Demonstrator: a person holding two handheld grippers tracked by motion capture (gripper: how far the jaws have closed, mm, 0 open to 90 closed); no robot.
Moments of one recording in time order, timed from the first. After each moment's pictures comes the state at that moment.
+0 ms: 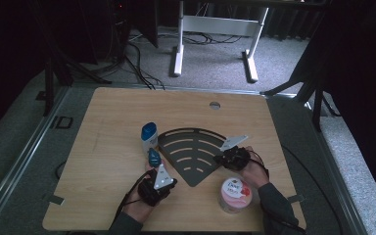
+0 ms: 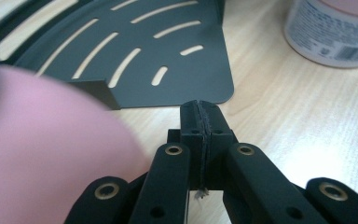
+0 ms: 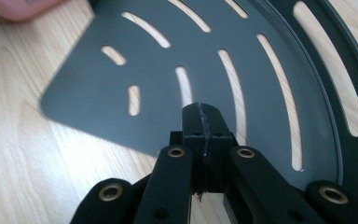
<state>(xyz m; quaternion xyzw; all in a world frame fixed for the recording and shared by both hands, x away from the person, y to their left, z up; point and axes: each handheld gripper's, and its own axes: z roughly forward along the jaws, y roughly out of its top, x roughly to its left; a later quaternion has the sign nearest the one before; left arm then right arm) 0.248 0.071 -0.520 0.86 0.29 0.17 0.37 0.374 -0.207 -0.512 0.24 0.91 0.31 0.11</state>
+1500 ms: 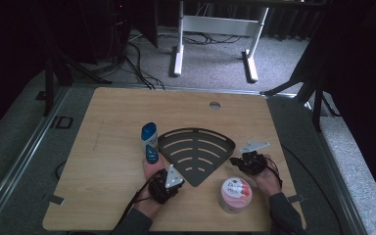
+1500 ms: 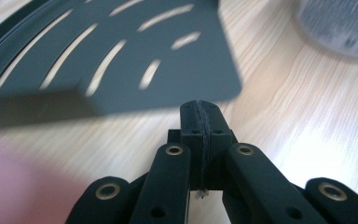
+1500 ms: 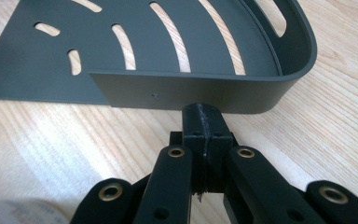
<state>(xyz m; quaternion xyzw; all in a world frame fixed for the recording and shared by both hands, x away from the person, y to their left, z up) 0.260 0.065 -0.542 0.87 0.30 0.17 0.36 0.365 -0.262 -0.529 0.33 0.87 0.33 0.13</state>
